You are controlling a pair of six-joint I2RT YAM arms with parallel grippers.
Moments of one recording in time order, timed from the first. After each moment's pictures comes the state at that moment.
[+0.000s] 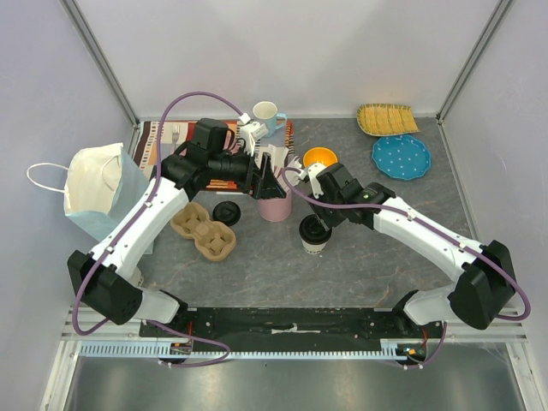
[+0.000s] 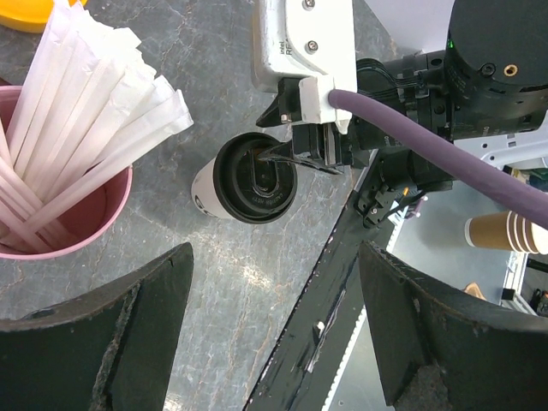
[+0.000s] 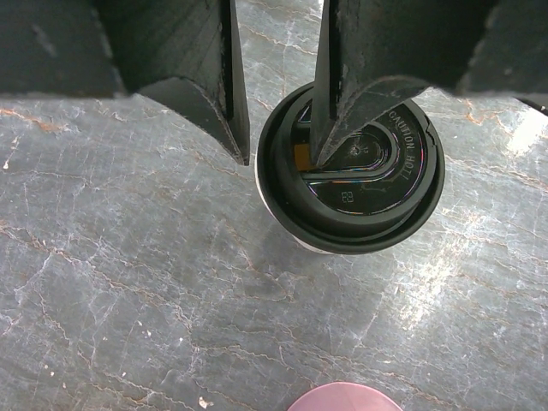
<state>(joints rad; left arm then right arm) -0.49 1.40 1.40 -0.63 0.71 -0.16 0.70 1.38 1.13 -0.69 0.08 0.01</state>
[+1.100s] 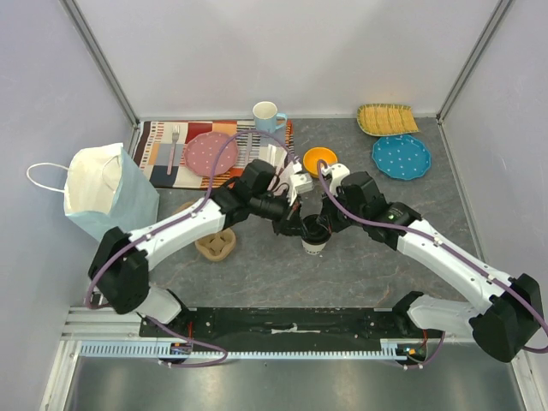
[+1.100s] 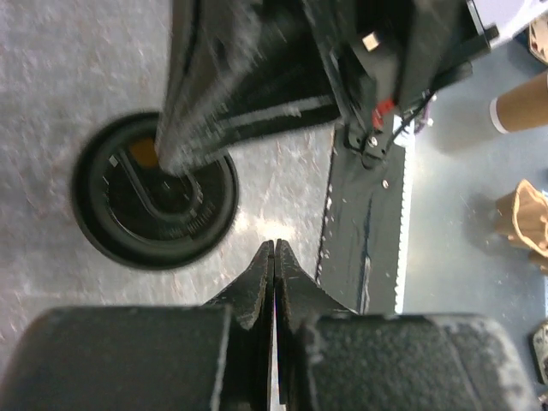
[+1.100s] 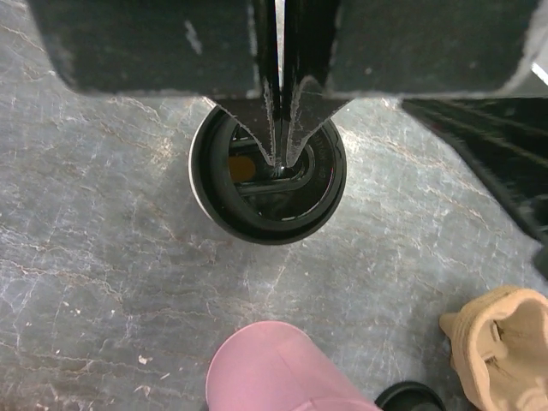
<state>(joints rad) -0.76 1.46 1.07 -0.28 0.77 -0.01 0.66 1.15 0.92 -0.47 -0.11 0.24</state>
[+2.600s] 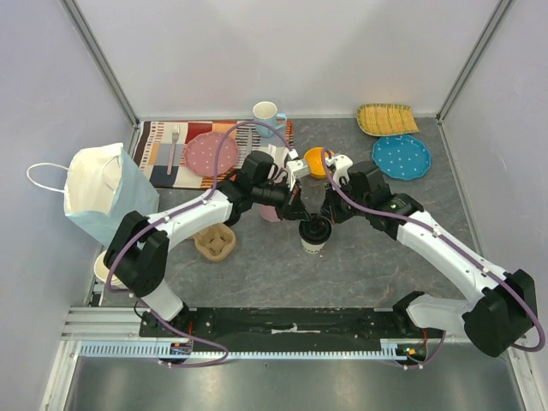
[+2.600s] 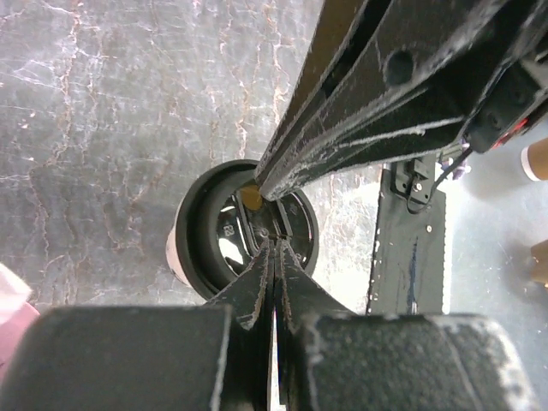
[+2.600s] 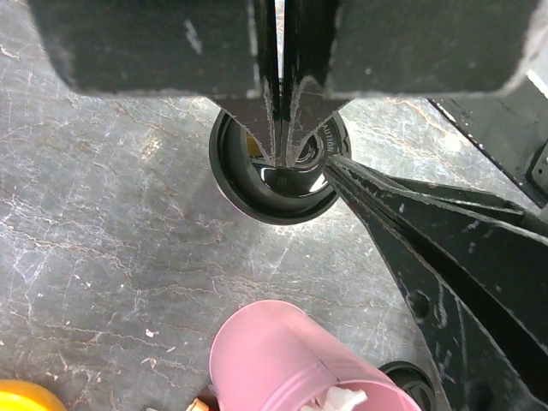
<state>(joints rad) -0.68 1.62 1.12 -0.08 0.80 -0.05 0.55 1.20 0.98 -0.46 -0.23 0.19</state>
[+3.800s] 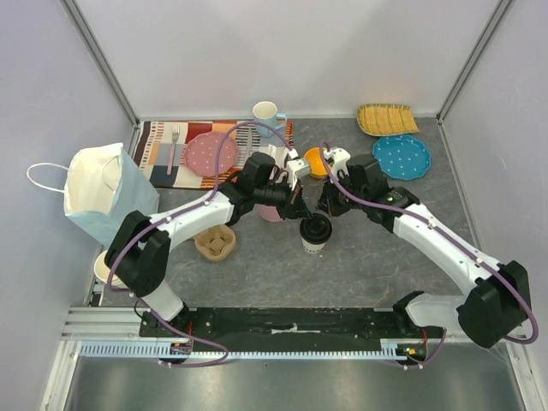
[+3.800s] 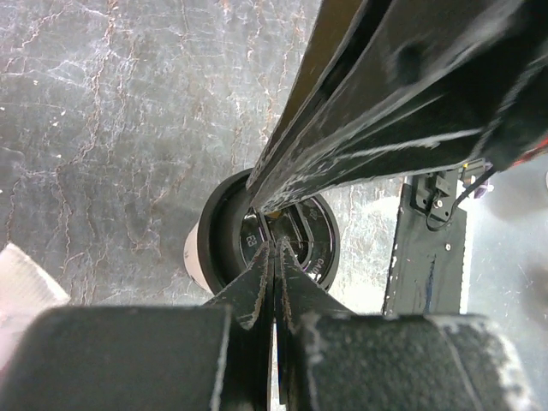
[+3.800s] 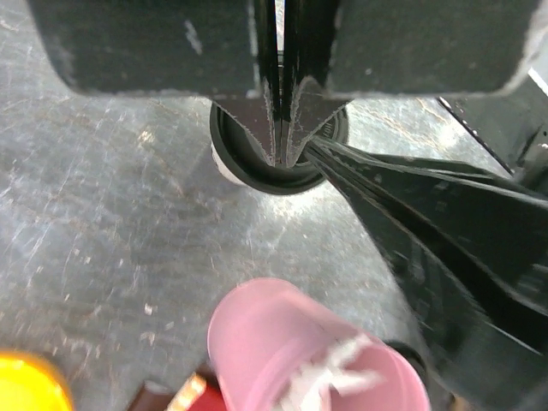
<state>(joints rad) -0.69 1.63 1.11 -0.03 0.72 -0.08 0.53 1.25 1.04 -0.44 -0.27 0.18</state>
